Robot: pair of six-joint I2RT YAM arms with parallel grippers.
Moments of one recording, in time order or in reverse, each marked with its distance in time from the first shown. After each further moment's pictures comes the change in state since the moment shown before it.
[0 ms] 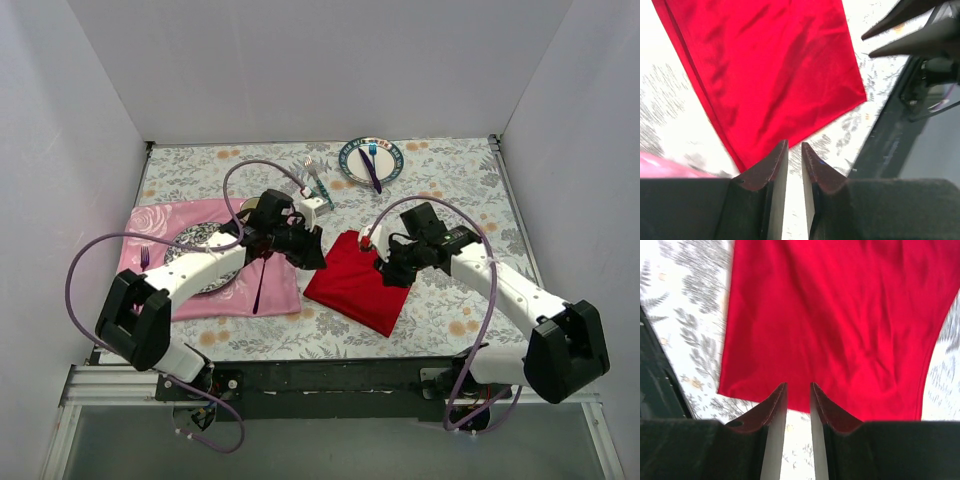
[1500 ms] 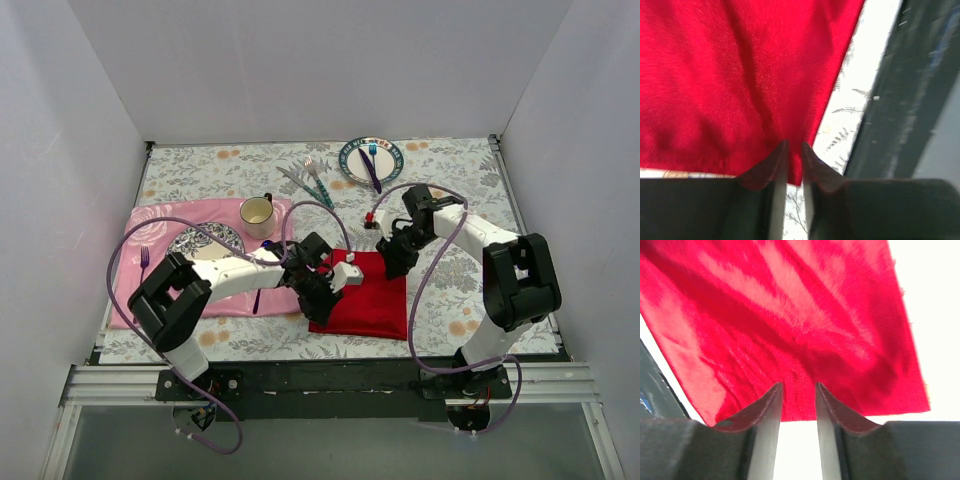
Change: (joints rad) left arm -0.268 0.206 -0.023 -0.191 -0.042 0.399; right arm -0.214 0.441 0.183 -0.101 -0.104 -0.029
